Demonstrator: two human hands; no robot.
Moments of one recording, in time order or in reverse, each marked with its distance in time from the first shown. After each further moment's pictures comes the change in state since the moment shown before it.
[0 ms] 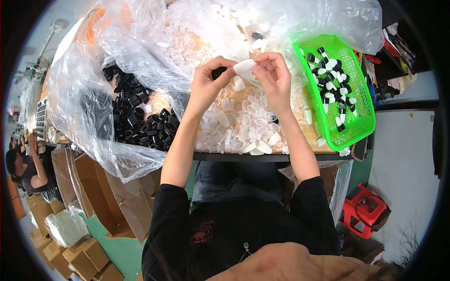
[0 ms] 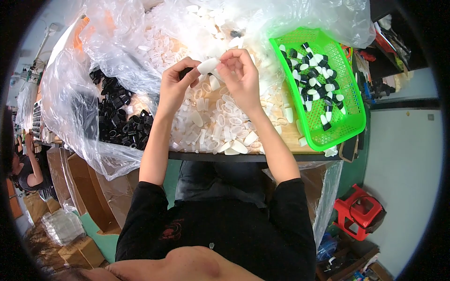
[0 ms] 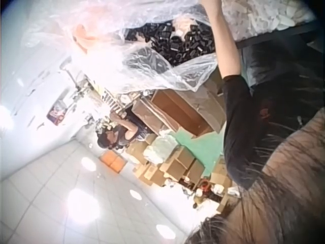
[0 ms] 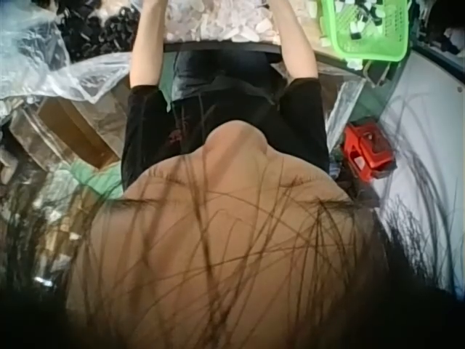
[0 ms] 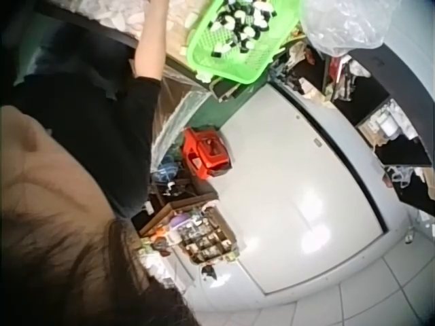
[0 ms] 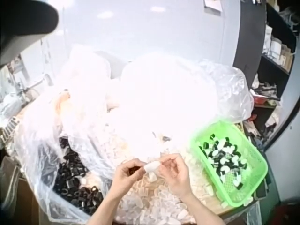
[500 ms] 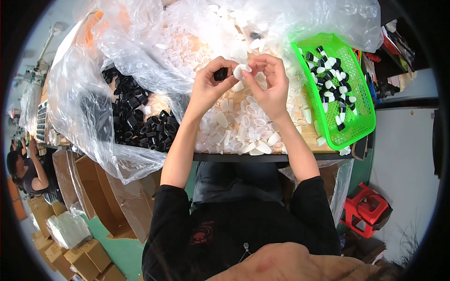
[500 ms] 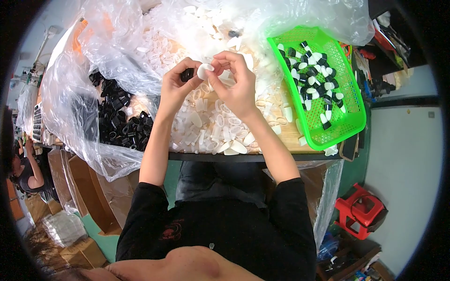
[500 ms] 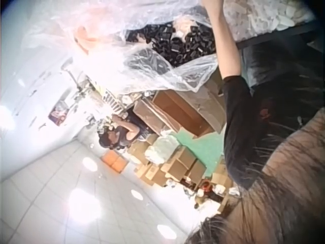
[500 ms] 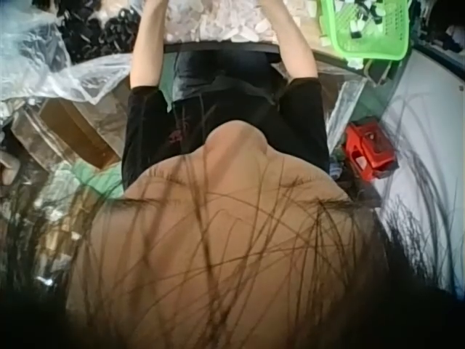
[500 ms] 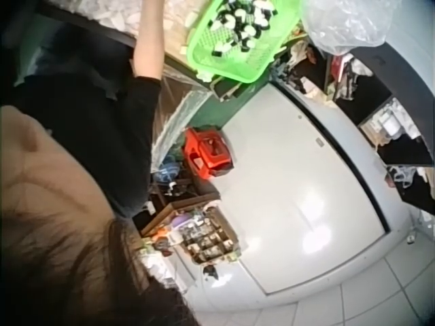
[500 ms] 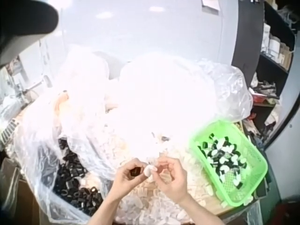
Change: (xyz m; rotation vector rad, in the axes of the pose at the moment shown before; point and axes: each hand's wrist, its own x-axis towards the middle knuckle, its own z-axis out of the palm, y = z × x) left_hand -0.003 0.005 0.008 0.087 -0.030 0.074; right_hand -0.008 -0.007 0.013 -0.184 0.040 -0.180
